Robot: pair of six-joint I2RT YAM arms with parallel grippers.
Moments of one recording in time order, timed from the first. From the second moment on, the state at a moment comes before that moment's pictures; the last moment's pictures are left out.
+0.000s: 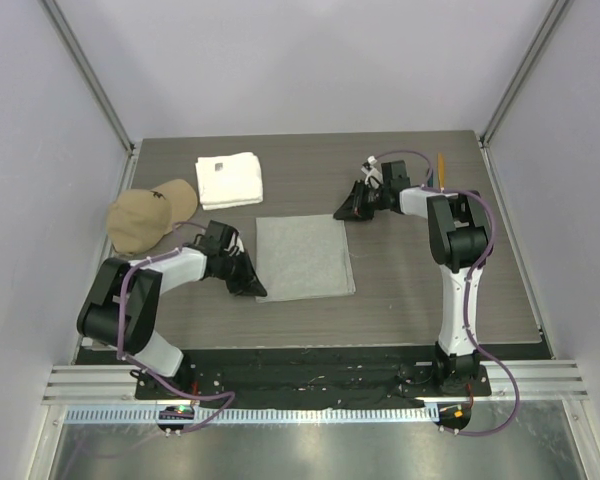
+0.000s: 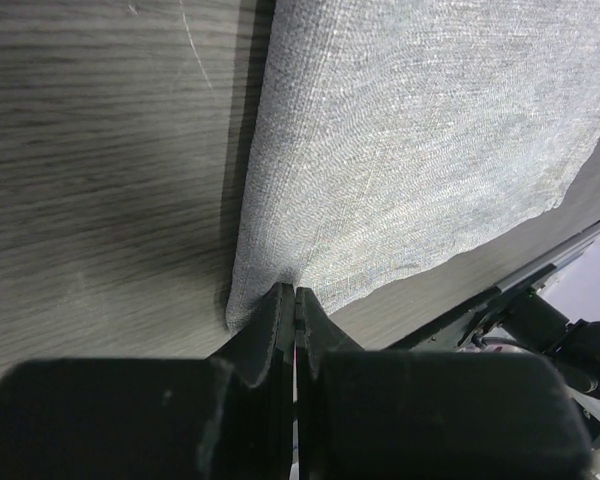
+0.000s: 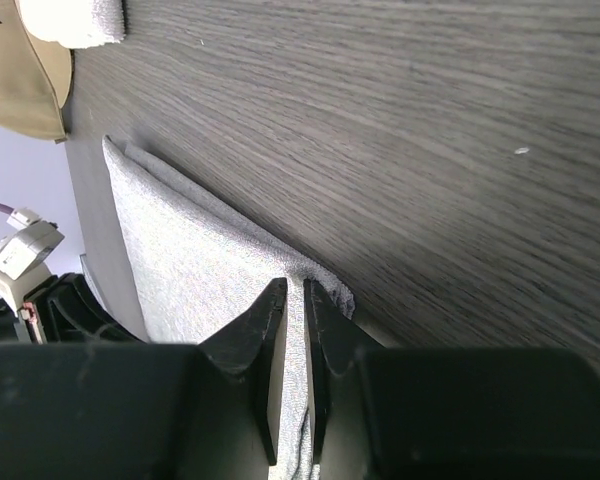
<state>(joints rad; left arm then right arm) -0.33 1.57 0.70 -0.30 0.48 -0.70 0.18 2.23 1.42 -0.04 -0.77 0.50</state>
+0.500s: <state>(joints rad) -0.30 1.74 1.28 -0.29 0.52 -0.71 0.27 2.14 1.54 -0.23 -0.58 0.47</state>
